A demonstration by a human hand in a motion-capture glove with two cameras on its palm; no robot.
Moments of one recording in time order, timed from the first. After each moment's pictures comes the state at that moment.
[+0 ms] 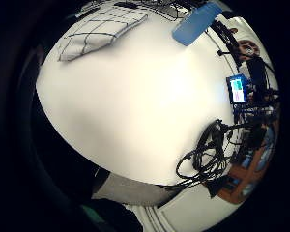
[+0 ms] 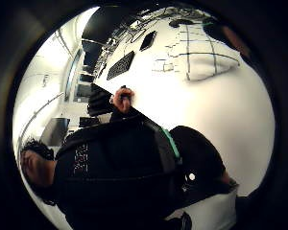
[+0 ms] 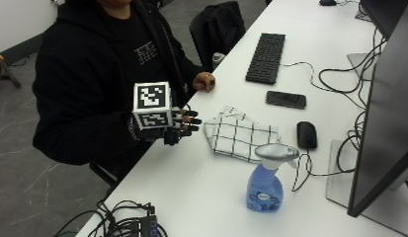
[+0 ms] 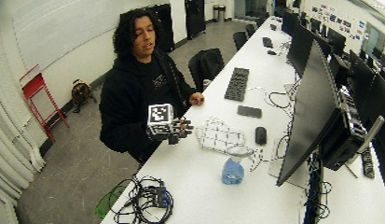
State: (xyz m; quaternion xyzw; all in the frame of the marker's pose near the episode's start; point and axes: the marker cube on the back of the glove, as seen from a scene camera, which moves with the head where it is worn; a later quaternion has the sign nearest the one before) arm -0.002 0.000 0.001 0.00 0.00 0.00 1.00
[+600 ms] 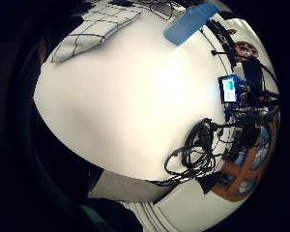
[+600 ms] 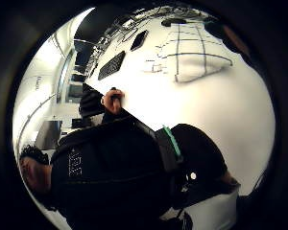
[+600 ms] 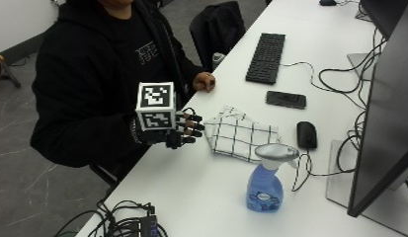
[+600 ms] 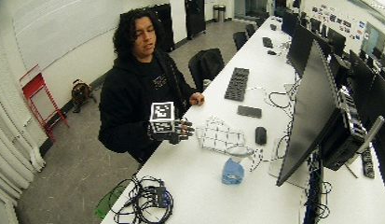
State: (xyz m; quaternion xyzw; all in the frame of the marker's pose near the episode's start) arm 0.017 -0.008 -0.009 -0.01 0.04 0.01 1.00
